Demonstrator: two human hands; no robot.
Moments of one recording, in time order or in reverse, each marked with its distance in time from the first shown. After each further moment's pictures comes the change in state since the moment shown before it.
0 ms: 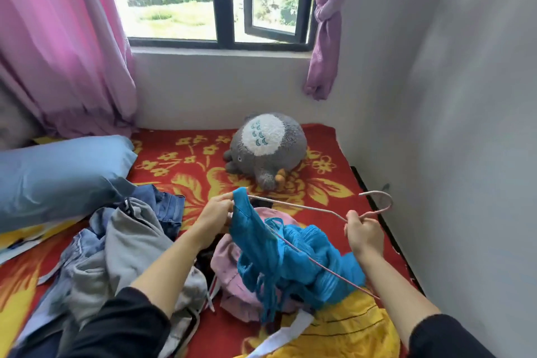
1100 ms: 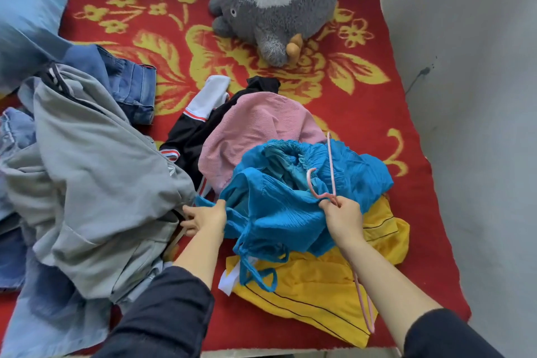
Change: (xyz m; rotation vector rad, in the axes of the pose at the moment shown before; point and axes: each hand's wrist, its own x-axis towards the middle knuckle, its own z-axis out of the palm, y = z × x) left_hand 0.078 -0.294 0.028 0.147 0.711 -0.865; right_hand -0.014 0.164 0.134 -0.178 -0.311 0.326
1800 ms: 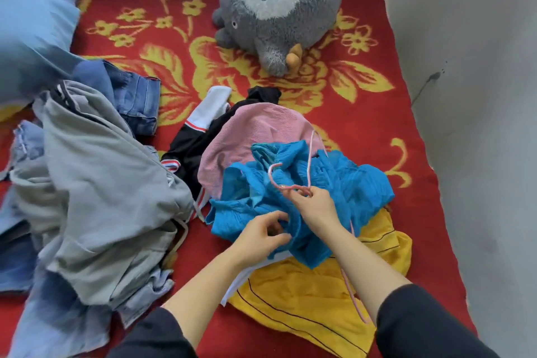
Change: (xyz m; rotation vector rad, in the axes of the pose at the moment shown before) left_hand -0.094 0.004 0.014 0.330 -0.900 0.832; right_hand 0.024 -0.044 0.016 0.012 -0.266 -0.101
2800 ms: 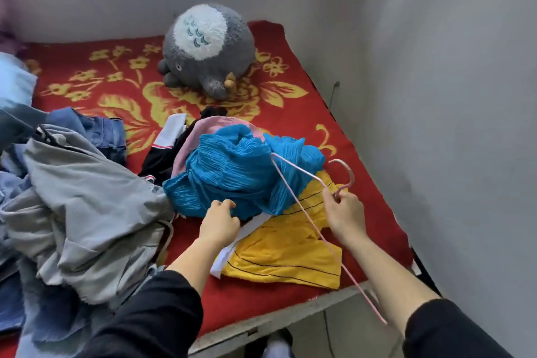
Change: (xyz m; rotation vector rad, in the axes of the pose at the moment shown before) left_hand -0.116 -0.005 0.010 0.640 0.285 -0.040; right_hand -0.231 0.063 -0.074 -0.149 0.616 -0.075
